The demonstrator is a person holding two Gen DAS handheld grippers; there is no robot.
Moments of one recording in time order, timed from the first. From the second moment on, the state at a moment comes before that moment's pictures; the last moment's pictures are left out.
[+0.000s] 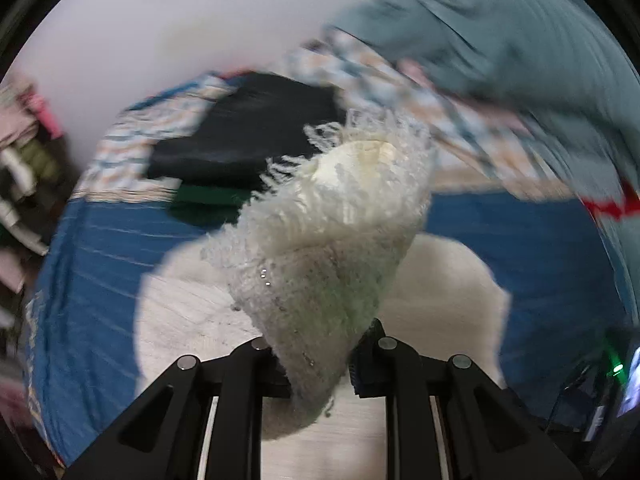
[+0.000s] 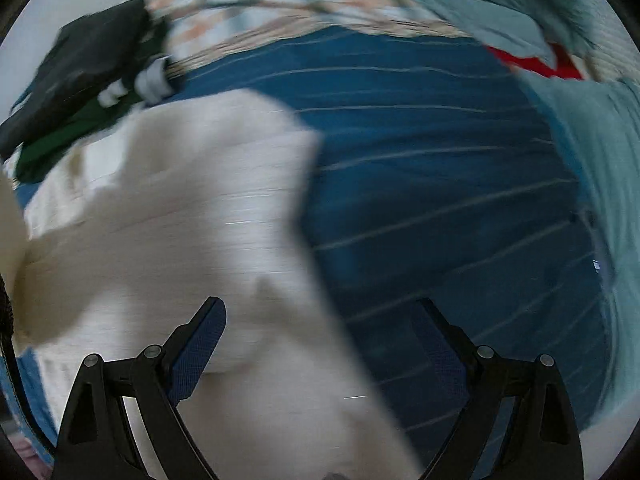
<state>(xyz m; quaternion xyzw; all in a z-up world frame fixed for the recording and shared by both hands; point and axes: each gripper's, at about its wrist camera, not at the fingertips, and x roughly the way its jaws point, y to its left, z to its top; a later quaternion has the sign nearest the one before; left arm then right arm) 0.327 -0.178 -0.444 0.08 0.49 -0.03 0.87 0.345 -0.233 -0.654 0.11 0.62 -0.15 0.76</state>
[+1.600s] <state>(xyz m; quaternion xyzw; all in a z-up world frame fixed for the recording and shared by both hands) 0.131 0.038 -0.594 0.05 0.67 0.19 0.72 0.303 -0.163 -0.657 0.06 0.69 -0.02 0.72</state>
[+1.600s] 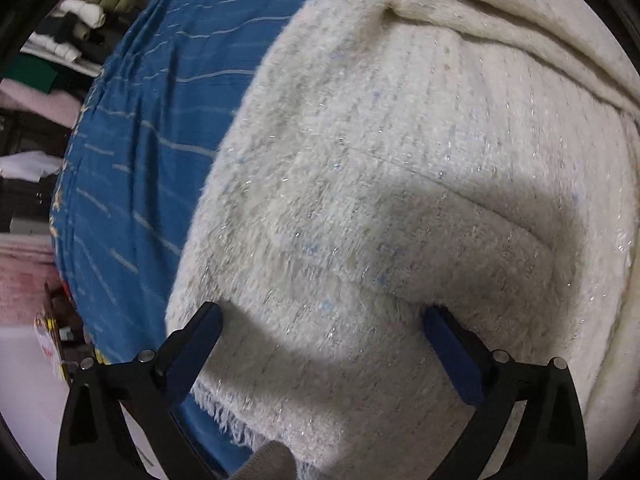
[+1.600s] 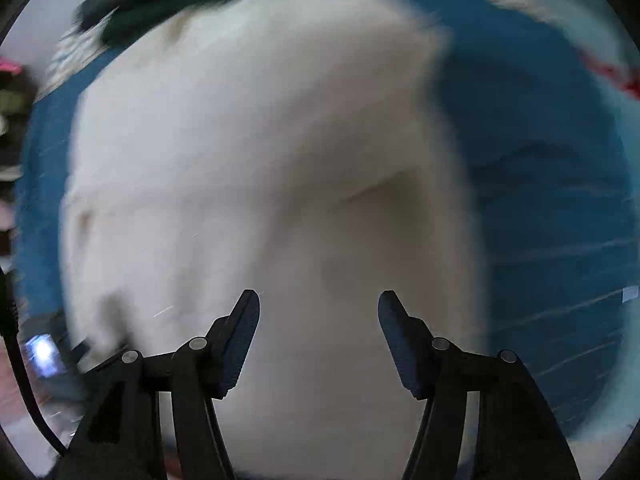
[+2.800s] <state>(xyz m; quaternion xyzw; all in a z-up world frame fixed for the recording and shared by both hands) 0.188 -0.111 -0.583 0.03 0.62 0.33 0.71 0.422 -0.286 -0.699 0.29 0.68 0.21 0.64</state>
